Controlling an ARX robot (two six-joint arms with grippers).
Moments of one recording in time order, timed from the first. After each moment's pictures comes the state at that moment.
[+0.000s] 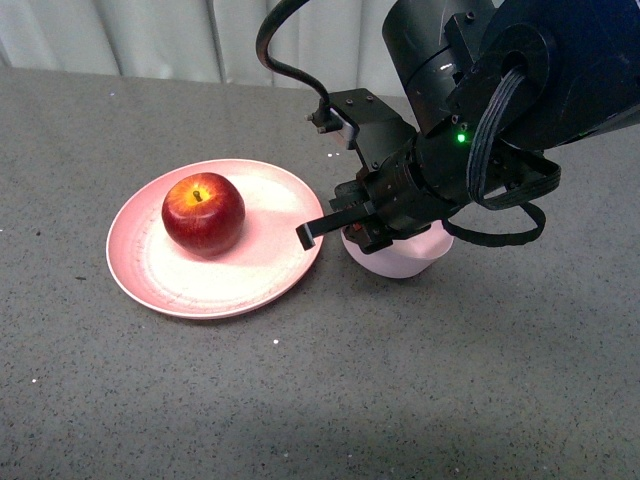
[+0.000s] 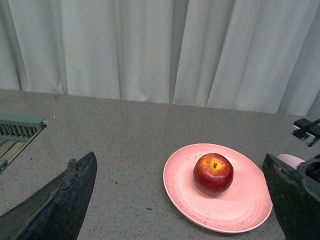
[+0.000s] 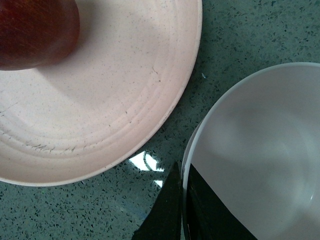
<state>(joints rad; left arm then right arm) 0.00 0.00 0.02 0.00 0.00 0.00 0.46 2.20 1.24 -0.02 -0.20 -0.07</state>
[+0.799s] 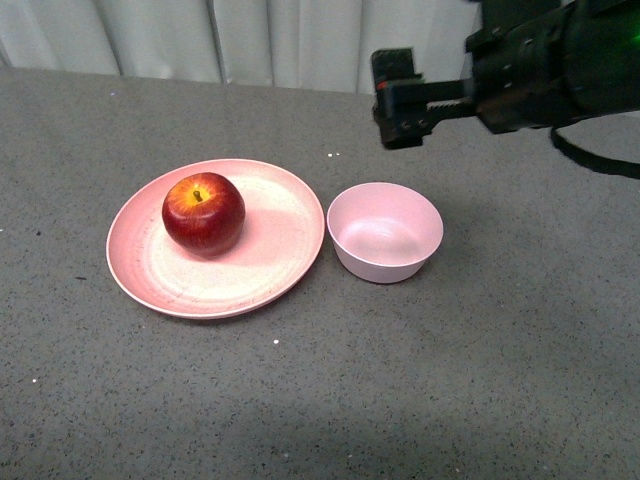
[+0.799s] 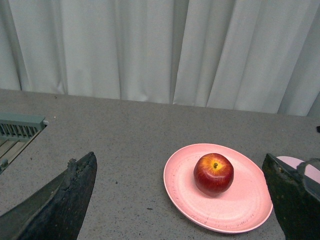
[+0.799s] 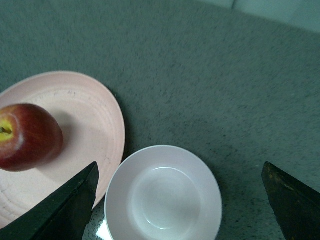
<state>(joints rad) 0.00 0.00 0.02 0.00 0.00 0.00 0.35 1.90 0.99 0.33 -0.12 0.03</state>
